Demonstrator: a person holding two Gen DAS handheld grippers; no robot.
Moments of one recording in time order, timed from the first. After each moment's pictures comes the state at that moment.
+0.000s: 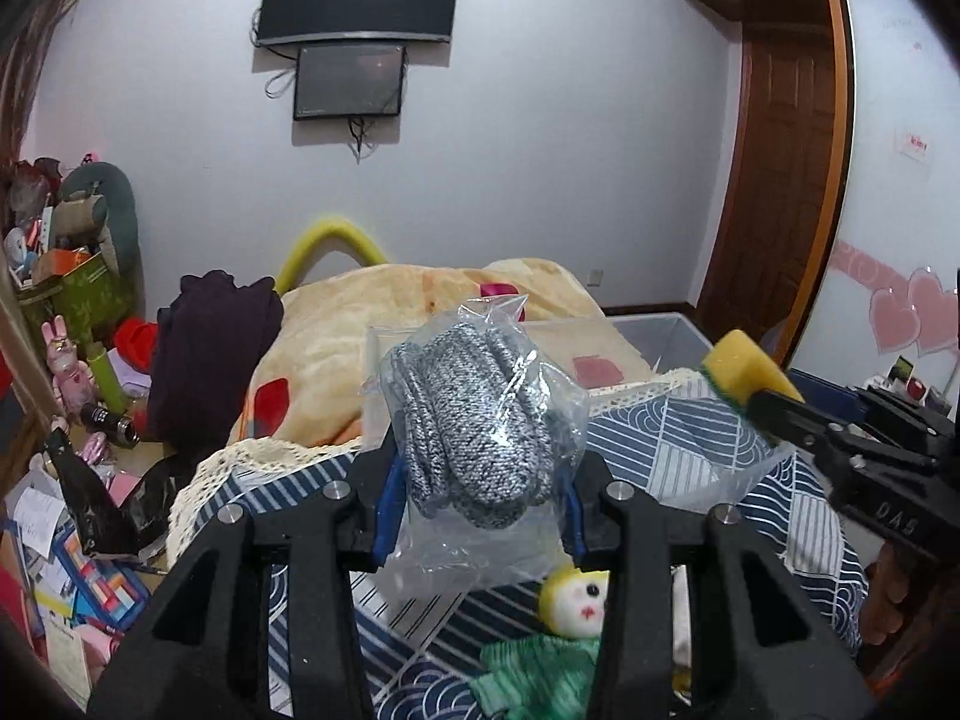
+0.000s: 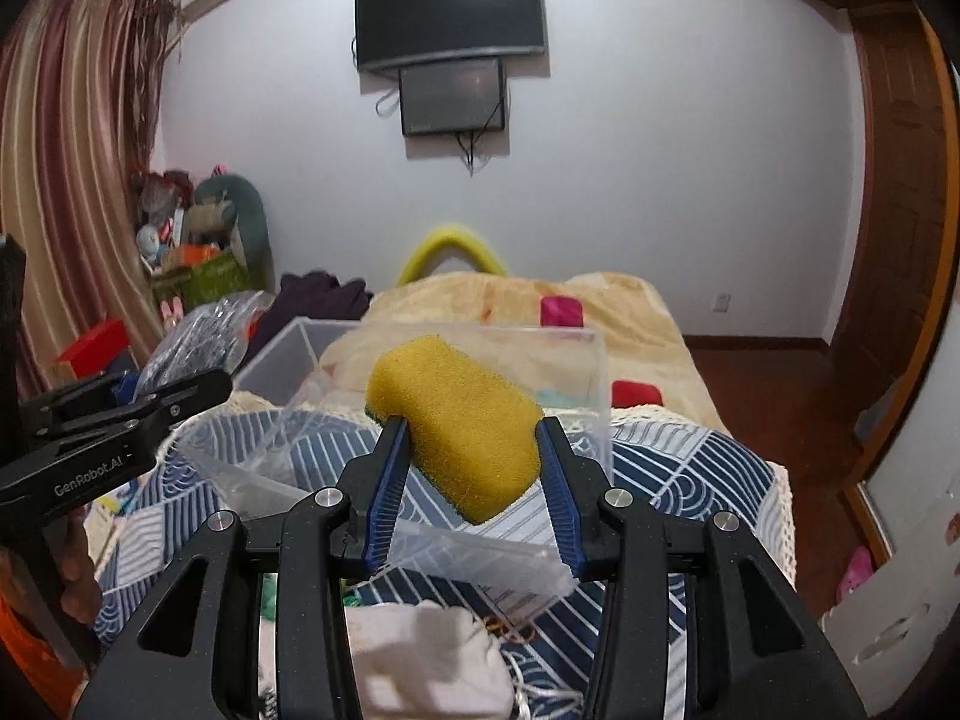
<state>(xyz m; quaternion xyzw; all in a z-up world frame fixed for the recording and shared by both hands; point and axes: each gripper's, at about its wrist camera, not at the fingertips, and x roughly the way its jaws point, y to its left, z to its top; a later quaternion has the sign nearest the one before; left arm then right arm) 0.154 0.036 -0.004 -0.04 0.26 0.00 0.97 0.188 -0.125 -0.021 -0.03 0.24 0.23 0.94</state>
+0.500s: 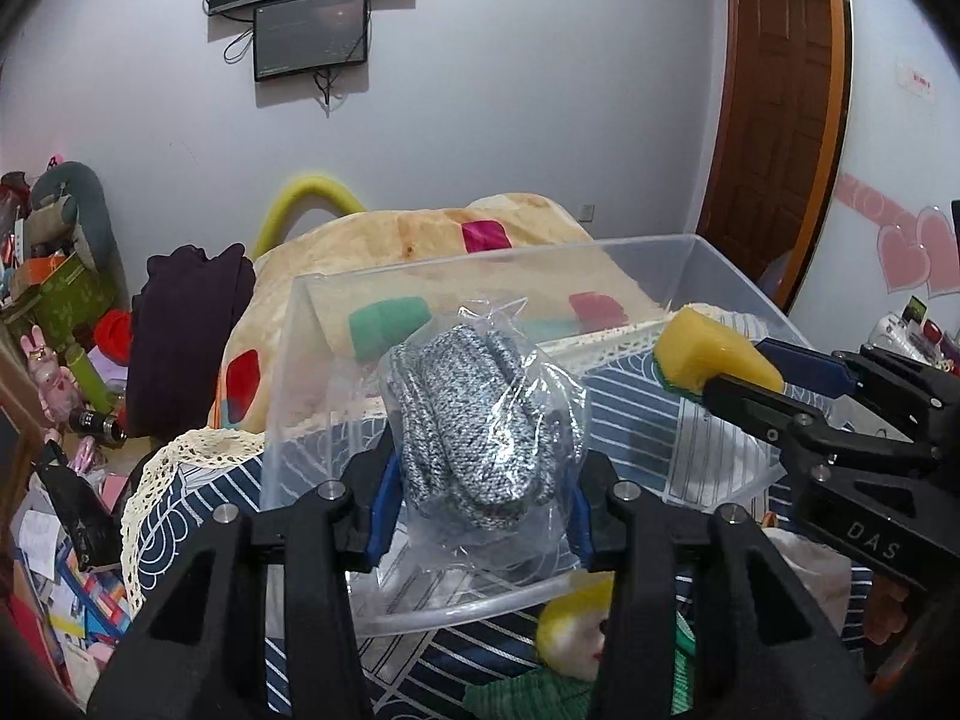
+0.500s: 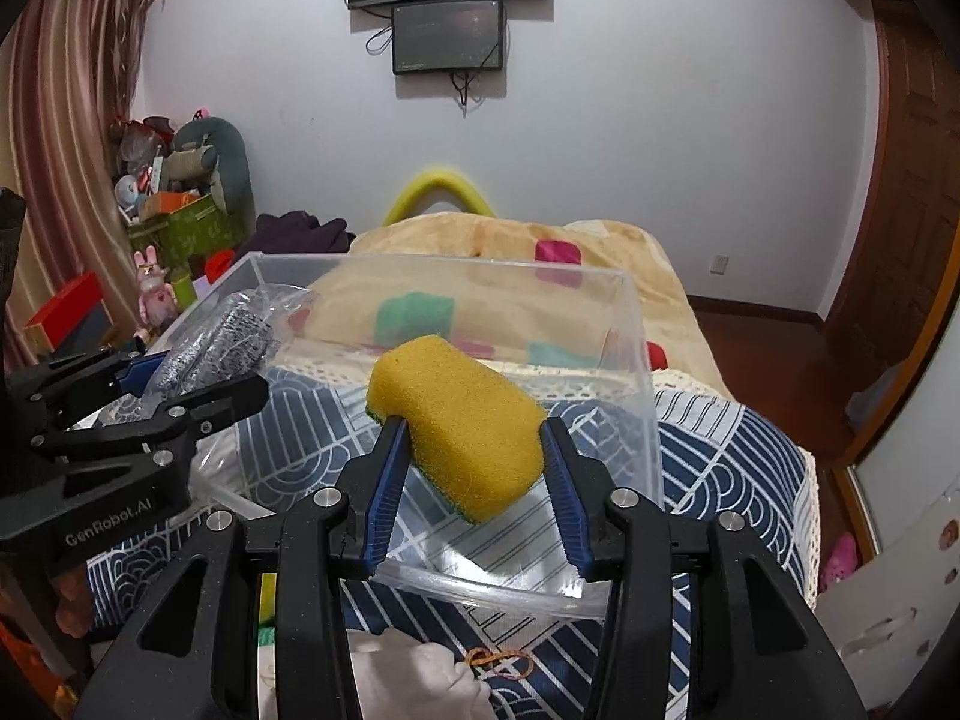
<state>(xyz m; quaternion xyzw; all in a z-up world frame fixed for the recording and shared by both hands) 0.202 0.014 -0.036 -0.01 0.32 -0.01 0.95 0.216 -0.108 -0.049 -0.06 0.30 0.21 0.93</state>
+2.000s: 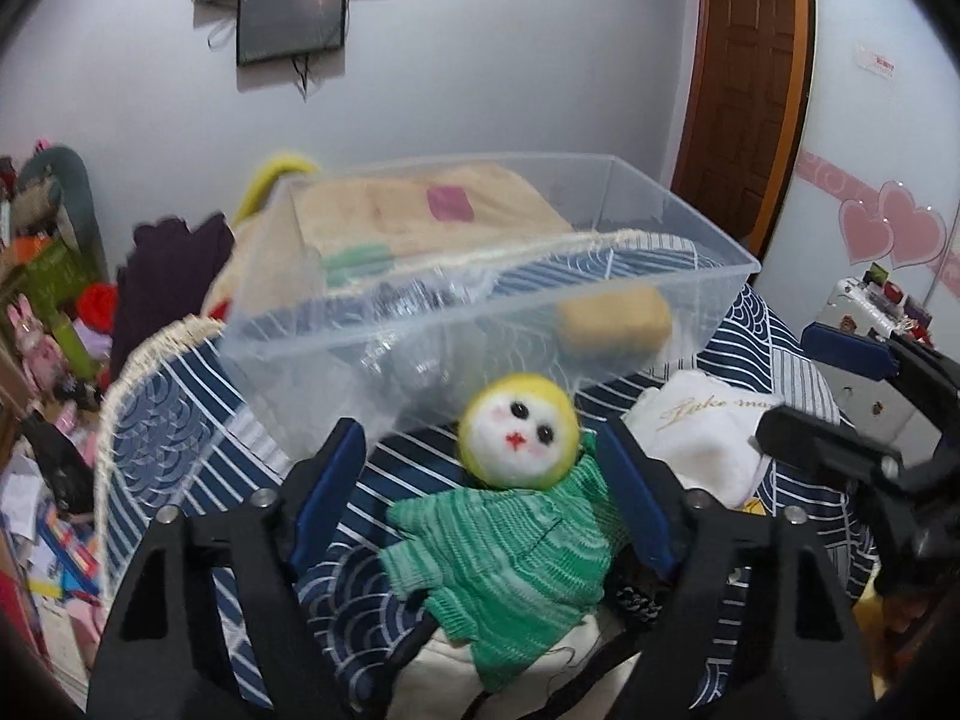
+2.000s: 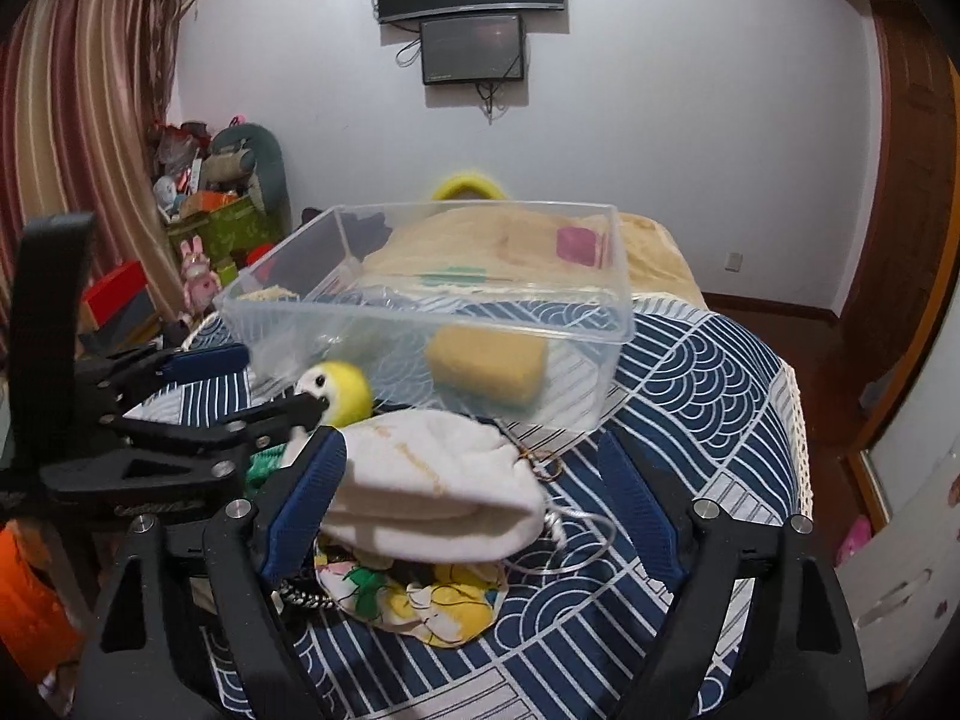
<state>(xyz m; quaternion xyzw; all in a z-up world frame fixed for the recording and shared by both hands) 0.133 -0.001 -0.066 -0.02 0.34 -0.06 0.94 0.146 -0.133 -0.058 -0.06 0.29 0.25 0.92</state>
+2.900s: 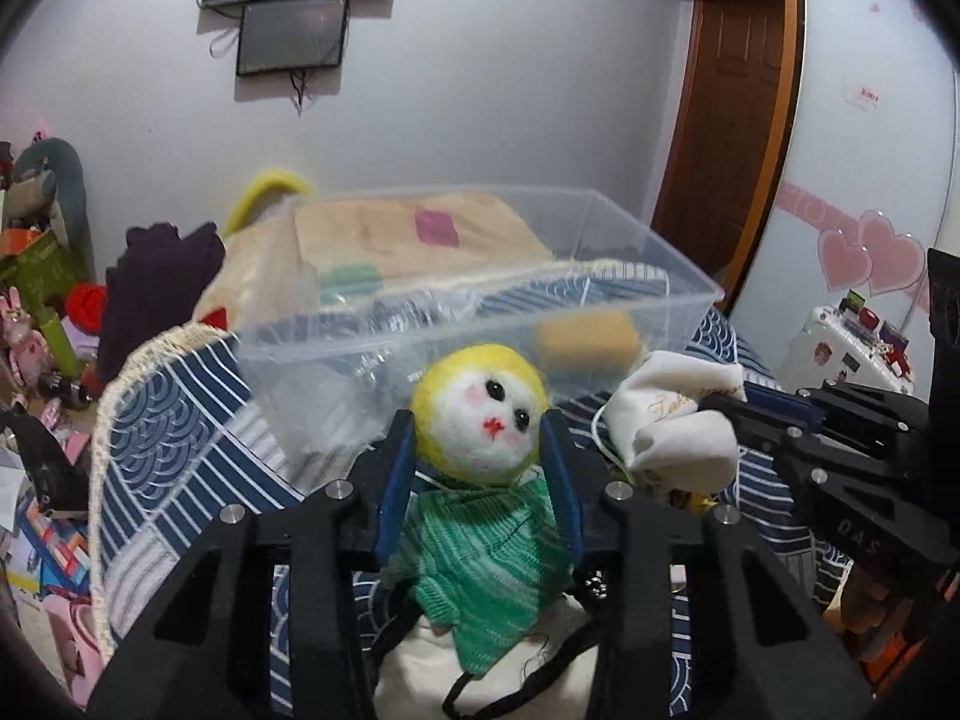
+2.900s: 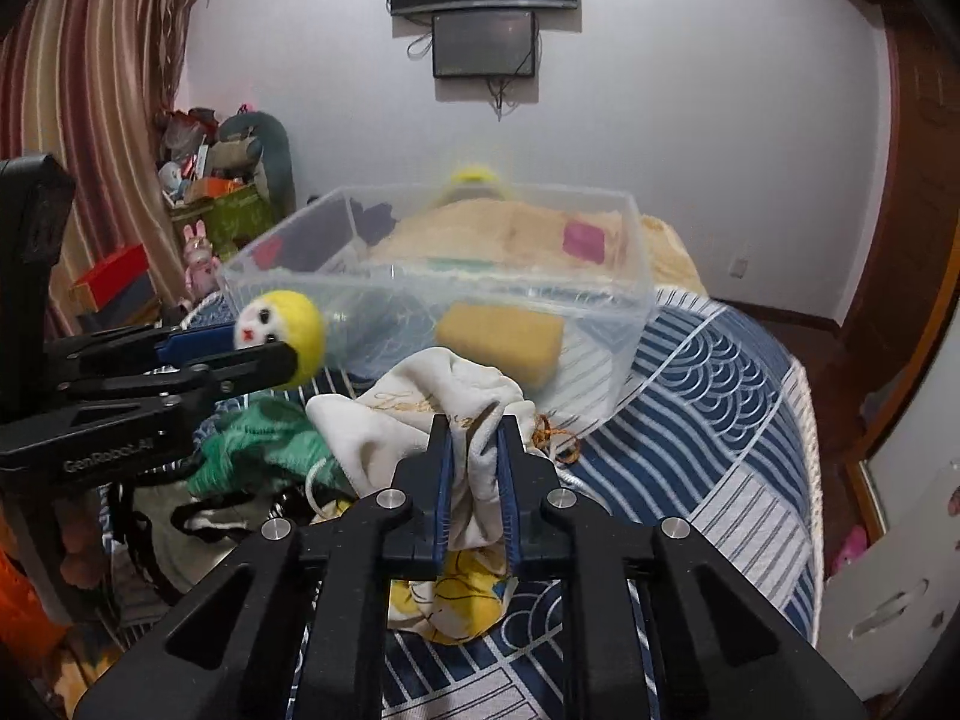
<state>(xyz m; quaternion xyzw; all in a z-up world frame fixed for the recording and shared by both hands) 0.108 0.002 -0.050 -0.04 0.29 -0.07 0.95 0.136 -0.135 -0.064 -0.06 0.28 0.25 0.92</state>
